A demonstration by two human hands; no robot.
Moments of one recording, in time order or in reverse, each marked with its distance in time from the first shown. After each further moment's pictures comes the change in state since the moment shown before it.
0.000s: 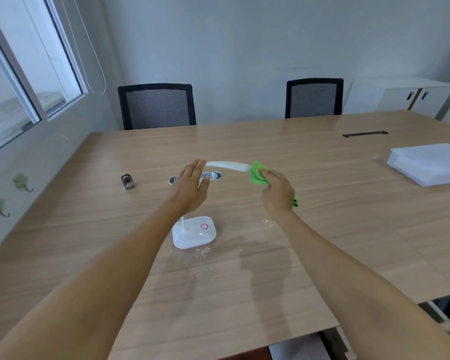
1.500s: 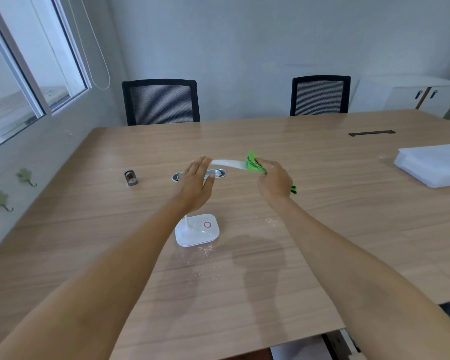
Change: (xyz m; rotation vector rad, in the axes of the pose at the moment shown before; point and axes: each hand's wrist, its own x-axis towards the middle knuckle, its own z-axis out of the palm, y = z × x) left_hand 0.000 0.002 -0.001 -0.025 0.004 0.021; right_hand 0.023 -0.021 0.009 -0.077 -0.011 -0.058
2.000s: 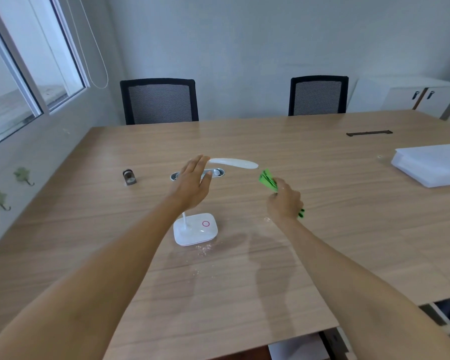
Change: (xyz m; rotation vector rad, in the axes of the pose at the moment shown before) left_hand 0.003 -0.003 -0.001 -0.018 -0.003 -0.032; right_hand -0.035 0.040 0.008 -0.060 0.060 0.204
